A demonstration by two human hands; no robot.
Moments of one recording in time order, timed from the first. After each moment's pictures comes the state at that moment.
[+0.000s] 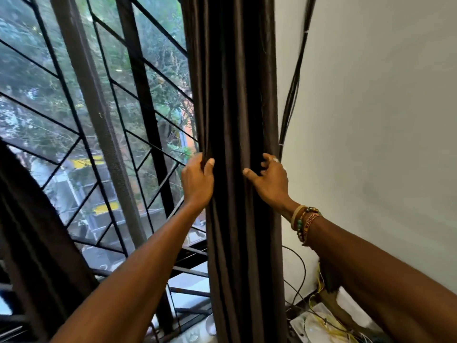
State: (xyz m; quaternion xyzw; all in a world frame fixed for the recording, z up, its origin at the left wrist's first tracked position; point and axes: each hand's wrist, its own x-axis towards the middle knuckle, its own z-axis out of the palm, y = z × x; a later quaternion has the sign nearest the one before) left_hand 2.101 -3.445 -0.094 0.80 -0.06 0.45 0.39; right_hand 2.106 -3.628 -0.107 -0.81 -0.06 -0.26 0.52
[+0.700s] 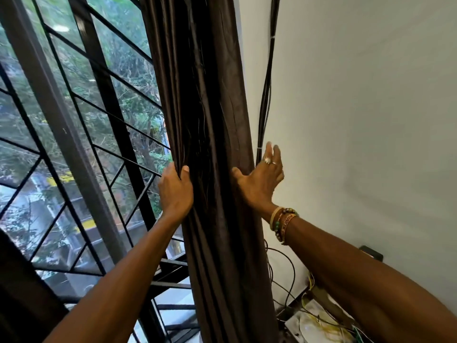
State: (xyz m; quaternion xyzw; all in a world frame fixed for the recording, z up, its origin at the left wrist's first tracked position) left_hand 2.111 -3.449 -0.091 0.82 -0.04 0.41 0.40; right_hand 2.122 -3.639 -0.103 -0.80 0.05 -0.38 0.46
